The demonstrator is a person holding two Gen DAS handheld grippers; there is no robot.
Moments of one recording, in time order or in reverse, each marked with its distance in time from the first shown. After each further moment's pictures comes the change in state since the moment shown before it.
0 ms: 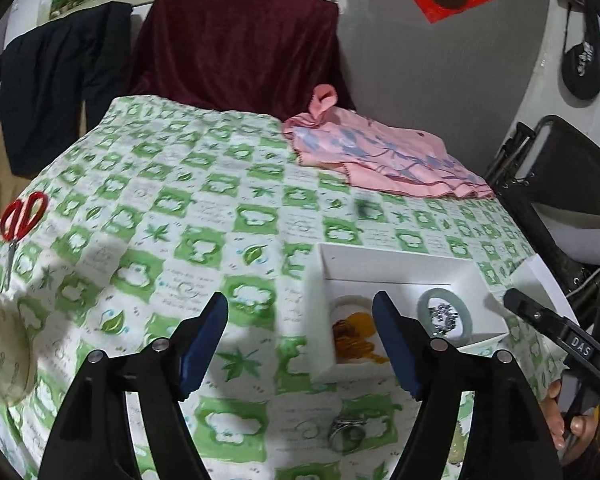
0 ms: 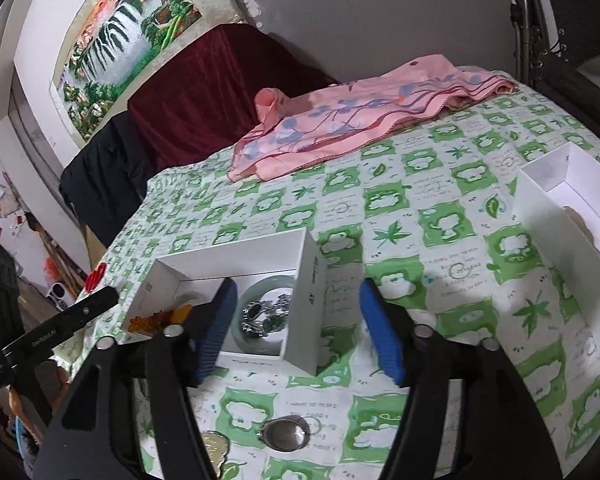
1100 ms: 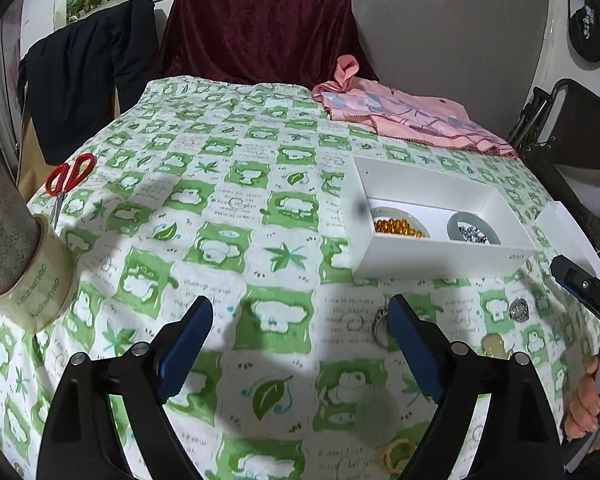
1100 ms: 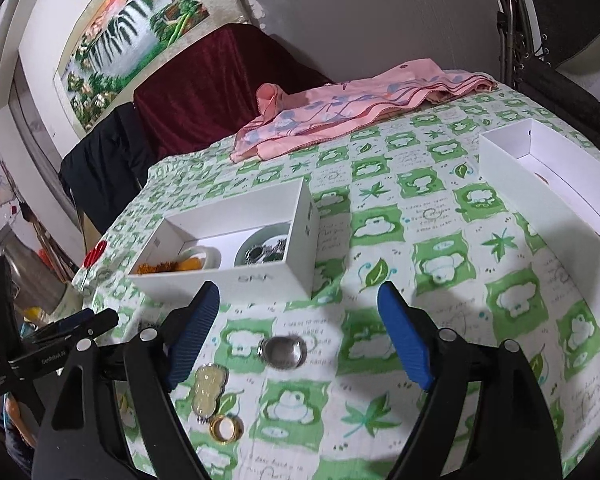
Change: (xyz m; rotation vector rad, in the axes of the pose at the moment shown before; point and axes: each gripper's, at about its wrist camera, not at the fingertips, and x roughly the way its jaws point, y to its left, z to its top) left arm -0.027 0.005 -0.062 0.042 0.057 0.127; right arm -0.037 0.007 -0.048 -0.029 -0.011 -0.025
